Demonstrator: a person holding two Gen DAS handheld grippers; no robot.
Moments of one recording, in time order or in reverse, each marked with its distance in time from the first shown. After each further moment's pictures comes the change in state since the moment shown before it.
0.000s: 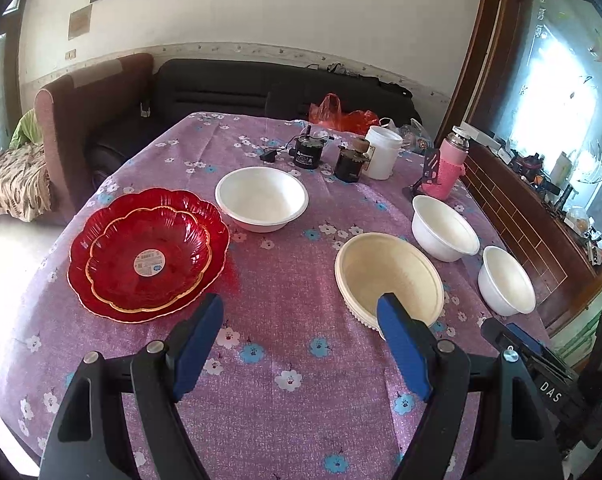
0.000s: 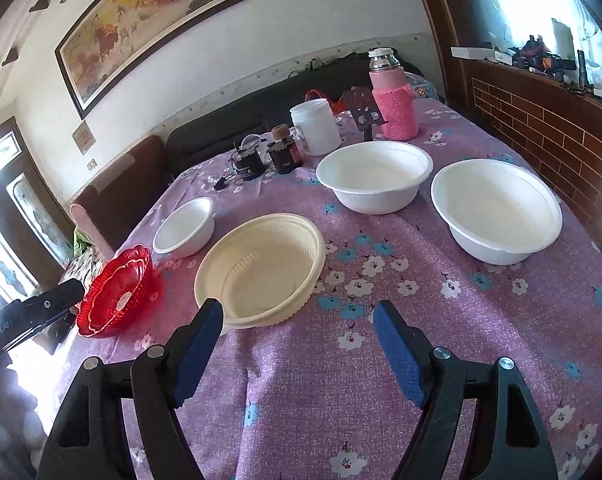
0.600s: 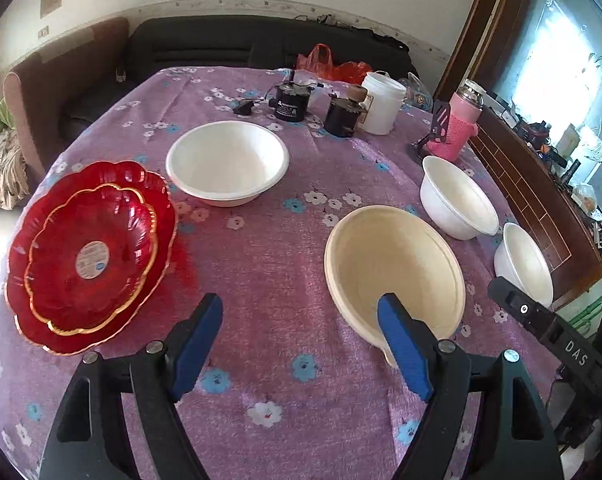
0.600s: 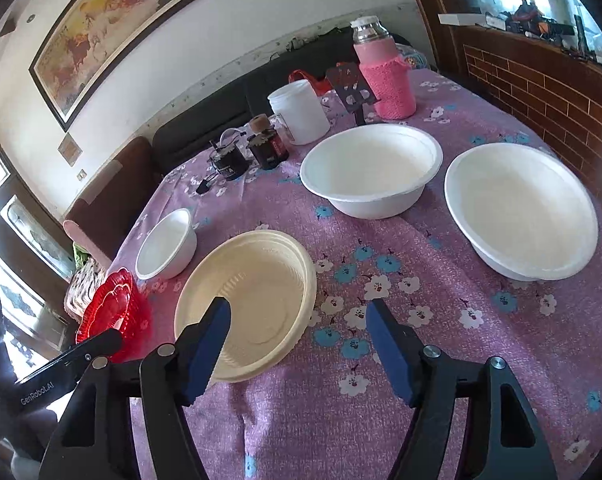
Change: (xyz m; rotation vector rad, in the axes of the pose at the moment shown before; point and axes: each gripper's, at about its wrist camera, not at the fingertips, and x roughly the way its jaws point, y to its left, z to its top) left arm 0.097 -0.018 0.018 0.017 0.194 -0.040; right arm 0.057 -0.020 0.035 0.114 0.087 0.005
